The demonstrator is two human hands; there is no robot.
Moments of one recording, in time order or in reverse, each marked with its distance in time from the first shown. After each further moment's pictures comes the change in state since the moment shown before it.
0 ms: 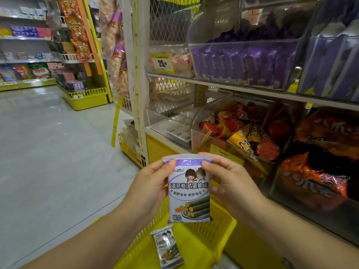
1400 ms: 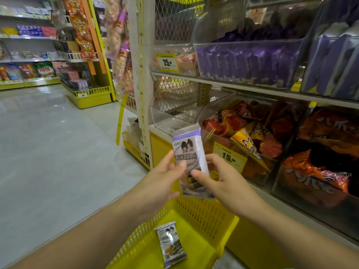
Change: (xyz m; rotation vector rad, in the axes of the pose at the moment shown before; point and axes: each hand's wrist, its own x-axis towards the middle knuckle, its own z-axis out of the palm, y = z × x) left_hand -0.013 0.011 -0.001 0.238 -0.148 -0.088; right_hand -0.009 0.004 0.004 -0.742 -0.088 -0.203
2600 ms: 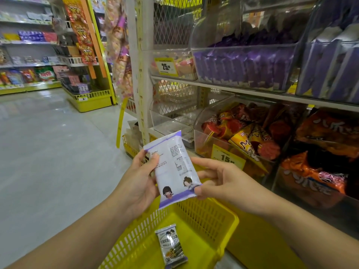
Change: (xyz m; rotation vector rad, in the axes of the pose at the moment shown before) left_hand 0.012 0.002 -0.021 -0.564 0.252 0.001; right_hand 0.001 -0.010 -0.021 0.188 -0.320 0.084
